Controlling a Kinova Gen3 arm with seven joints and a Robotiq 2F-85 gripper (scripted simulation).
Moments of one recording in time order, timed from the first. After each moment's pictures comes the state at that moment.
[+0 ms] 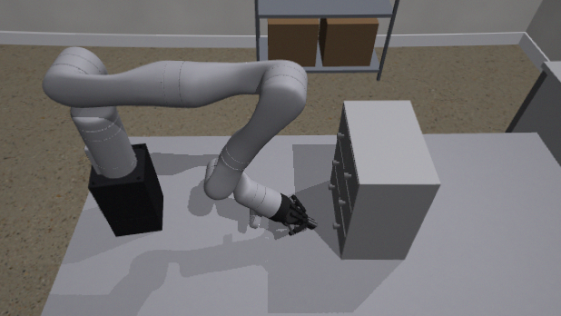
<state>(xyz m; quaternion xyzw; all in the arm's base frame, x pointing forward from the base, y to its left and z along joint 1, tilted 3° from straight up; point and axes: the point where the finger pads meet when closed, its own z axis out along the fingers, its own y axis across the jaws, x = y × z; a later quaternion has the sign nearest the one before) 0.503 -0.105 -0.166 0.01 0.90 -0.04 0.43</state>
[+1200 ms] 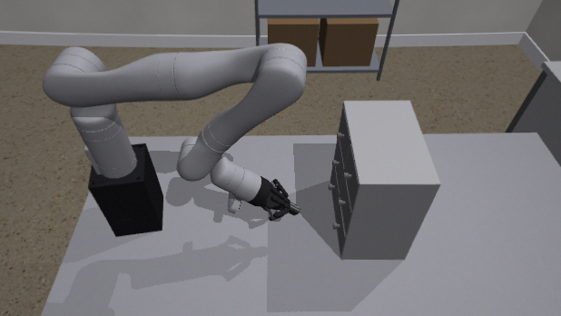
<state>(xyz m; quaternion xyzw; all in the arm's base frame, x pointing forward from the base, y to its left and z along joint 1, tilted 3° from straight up) 0.450 -0.099 -0.096 0.01 0.91 -0.04 0.42</state>
